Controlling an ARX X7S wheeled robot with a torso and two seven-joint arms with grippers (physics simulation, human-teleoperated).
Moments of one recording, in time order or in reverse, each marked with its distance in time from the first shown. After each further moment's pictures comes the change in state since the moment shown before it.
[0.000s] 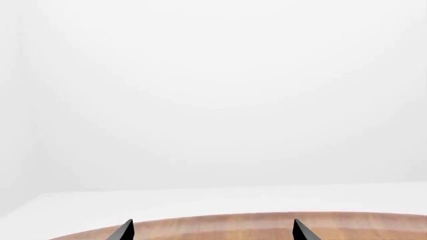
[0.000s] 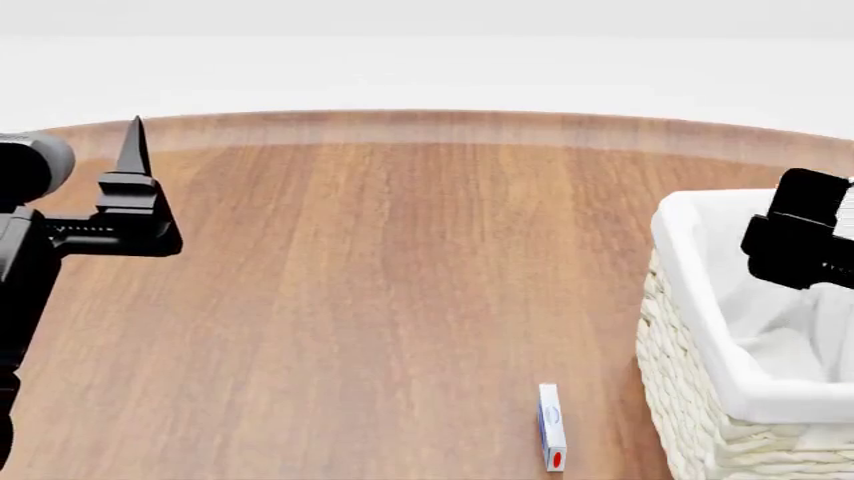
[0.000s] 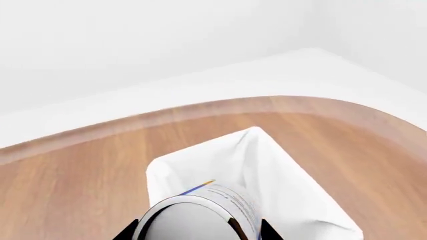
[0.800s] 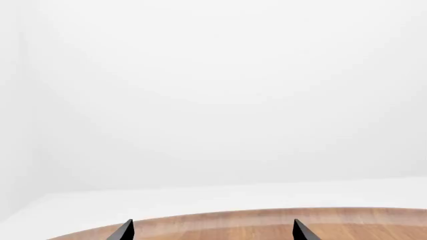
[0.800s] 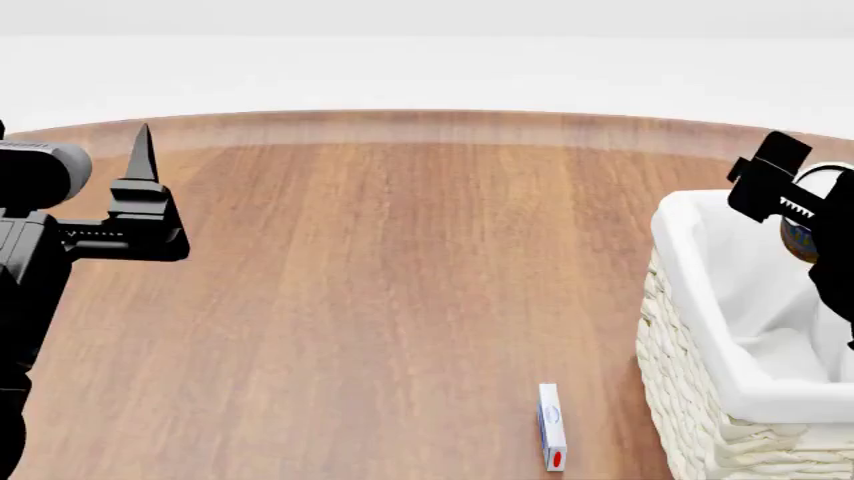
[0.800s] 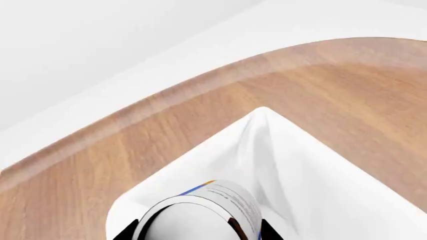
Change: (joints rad) left arm 0.004 -0.009 0.033 -0.046 0.014 0.047 -0.009; right arm 0.459 -0.418 -0.222 1.289 -0.732 -0.447 -0.688
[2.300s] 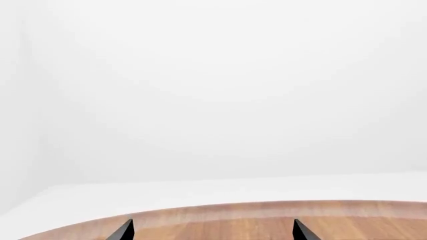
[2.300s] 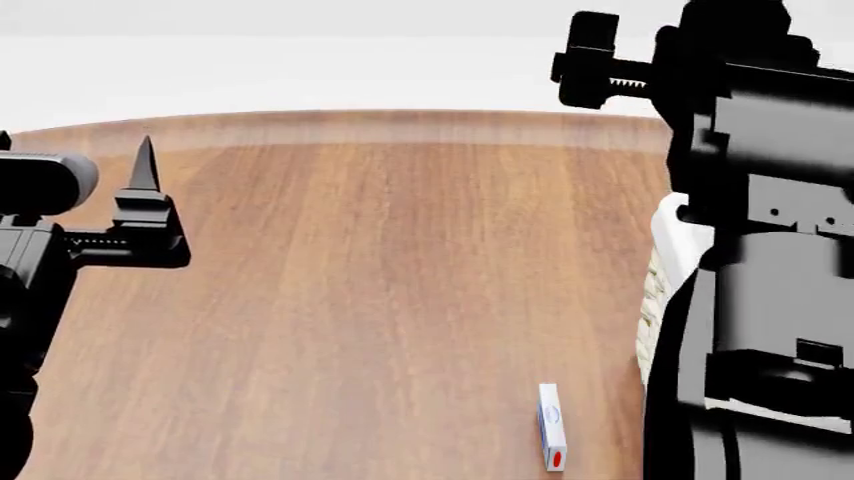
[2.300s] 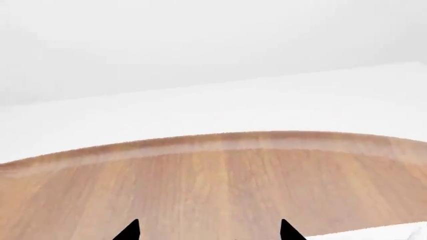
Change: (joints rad) left arm 0.010 -0.015 0.017 -0.067 -0.010 0.059 -0.008; right arm 0.201 -0.308 0.458 0.020 -0.868 0.107 -0.418
